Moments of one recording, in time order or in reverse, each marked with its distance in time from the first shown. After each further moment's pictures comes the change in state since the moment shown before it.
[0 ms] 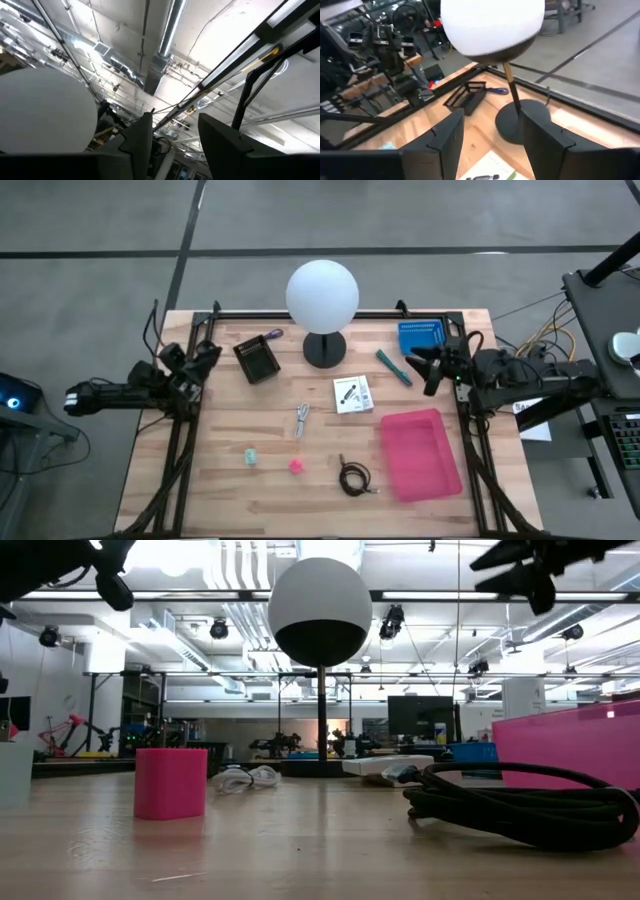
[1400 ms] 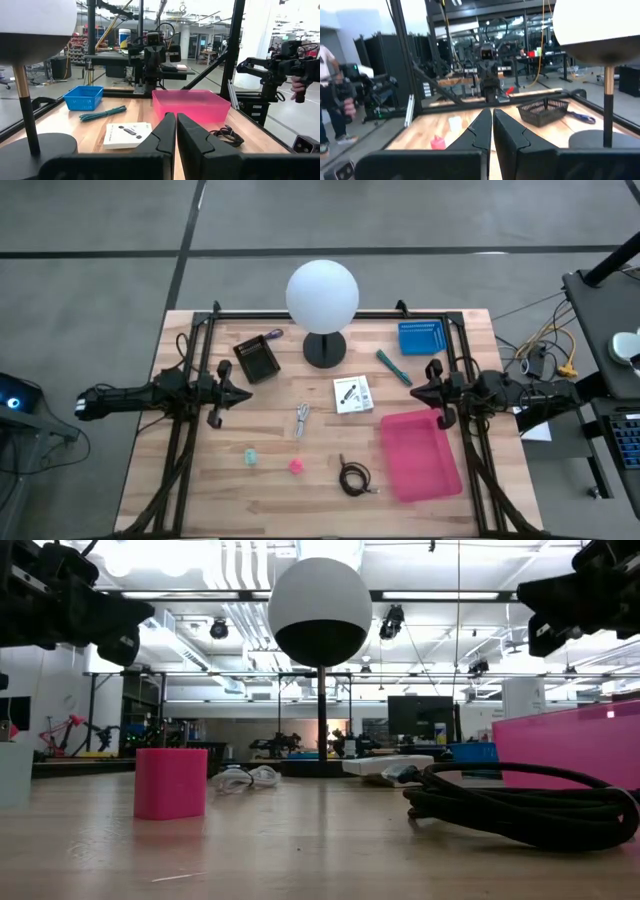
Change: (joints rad) left arm 0.000 -0.185 -0.083 -0.725 0.262 0.392; right arm 0.000 -0.524 -0.582 0.410 -0.484 -0.288
